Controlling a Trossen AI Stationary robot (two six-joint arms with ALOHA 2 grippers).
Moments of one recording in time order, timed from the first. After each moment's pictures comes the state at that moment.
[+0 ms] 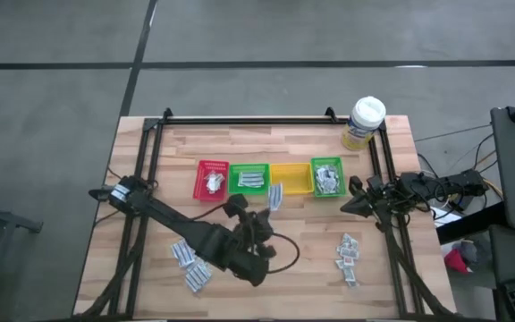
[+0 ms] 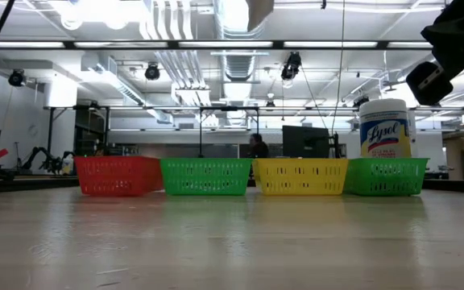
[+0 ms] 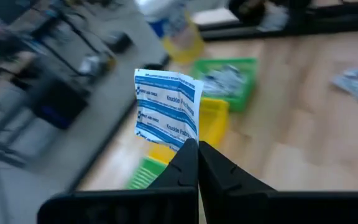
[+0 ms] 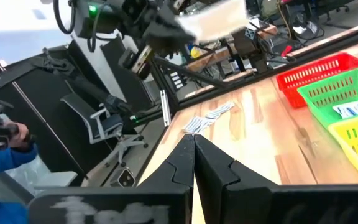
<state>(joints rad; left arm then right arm) -0.50 1.94 1.90 -1.00 -1.08 -0.56 0.21 0.01 0.06 -0.02 -0.08 0.51</state>
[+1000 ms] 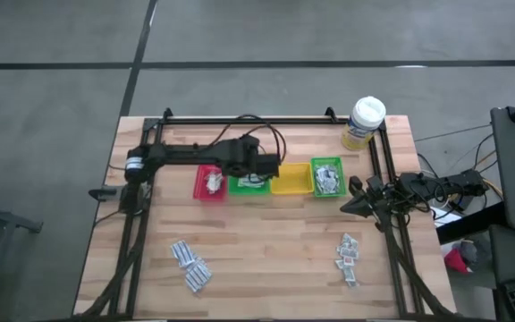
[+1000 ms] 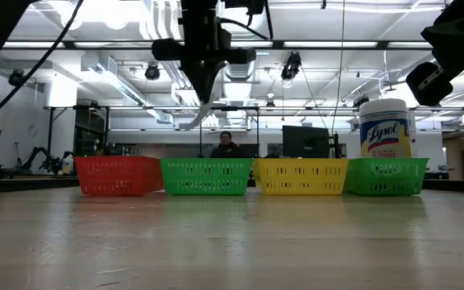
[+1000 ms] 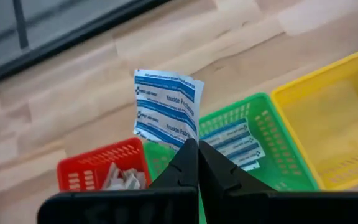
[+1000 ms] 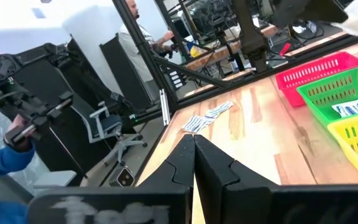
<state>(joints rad) 0.05 1.95 1.89 -1.34 -0.57 -1.09 0.21 0.01 0.06 -0.02 -0.08 0.51</state>
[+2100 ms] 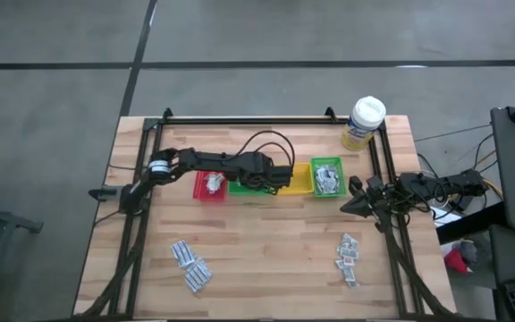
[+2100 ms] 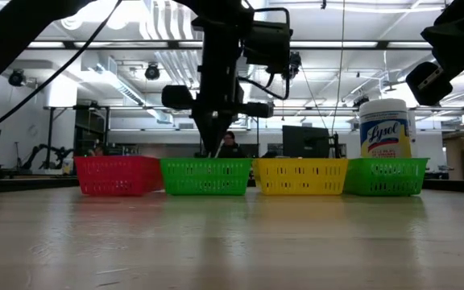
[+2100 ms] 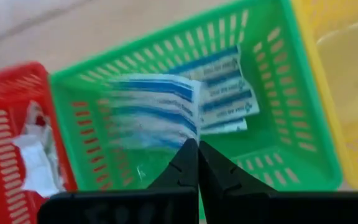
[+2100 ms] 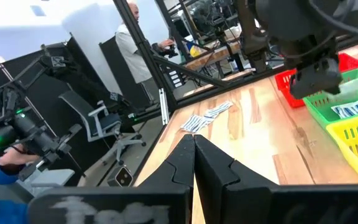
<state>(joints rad) 0.08 2.16 1.89 -1.27 -0.32 -1.22 0.21 0.01 0.06 -0.02 -0.08 0.50</state>
